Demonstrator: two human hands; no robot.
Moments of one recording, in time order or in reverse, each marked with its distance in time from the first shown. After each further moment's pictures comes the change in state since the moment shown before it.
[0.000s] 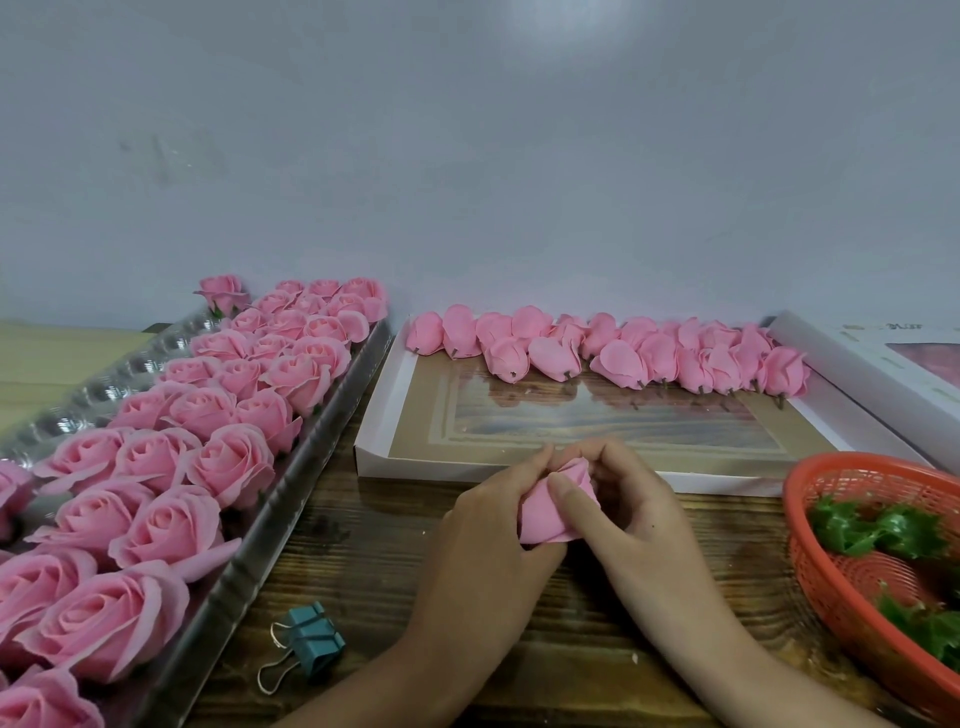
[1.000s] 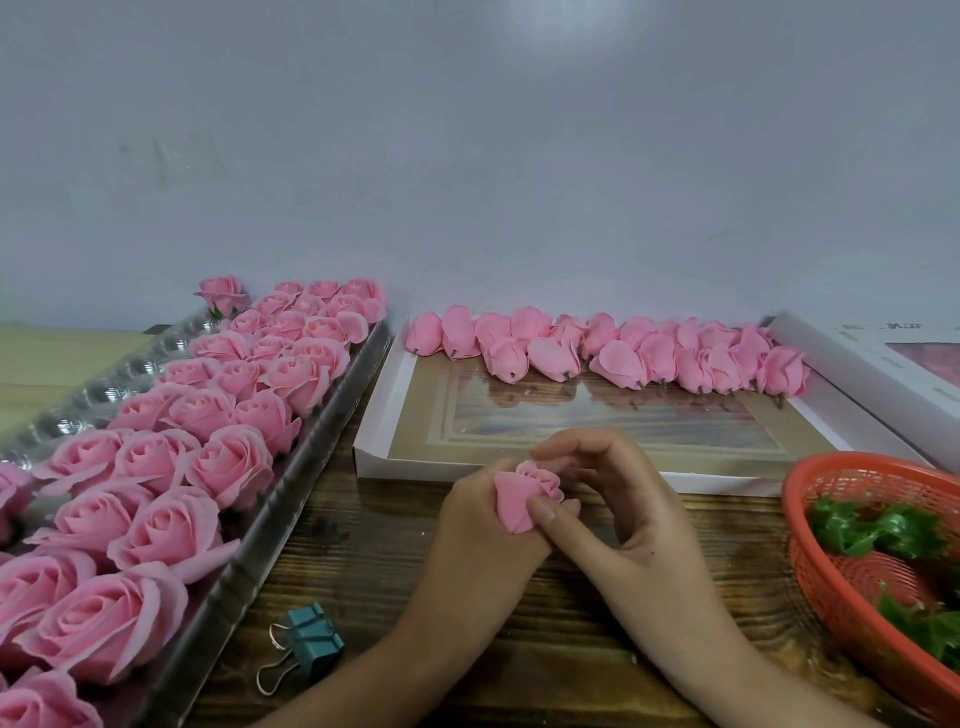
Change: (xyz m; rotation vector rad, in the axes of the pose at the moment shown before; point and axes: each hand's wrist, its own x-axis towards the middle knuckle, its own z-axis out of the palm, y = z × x) left_hand 0.009 0.005 -0.004 -0.336 -0.059 -0.112; right_hand -0.004 -0.009 0.004 -0.008 -0.038 -0.211
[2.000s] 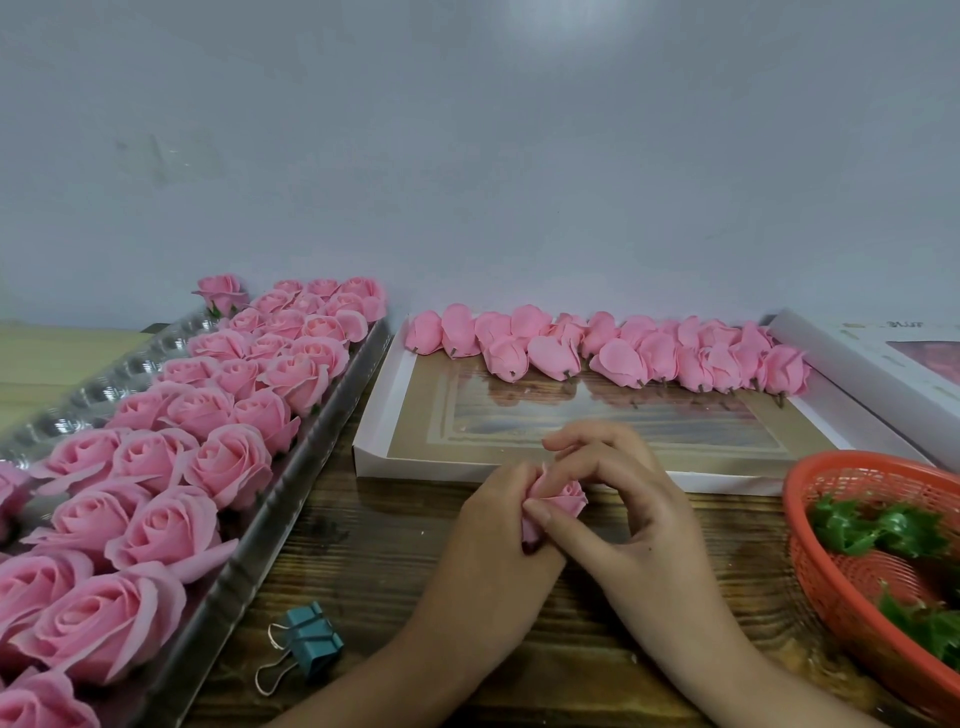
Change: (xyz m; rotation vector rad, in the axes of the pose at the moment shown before) left_hand -0.007 0.001 0.005 0.175 -0.039 0.146; right_hand 0.002 0.000 -0.003 -0.191 0.032 -0.036
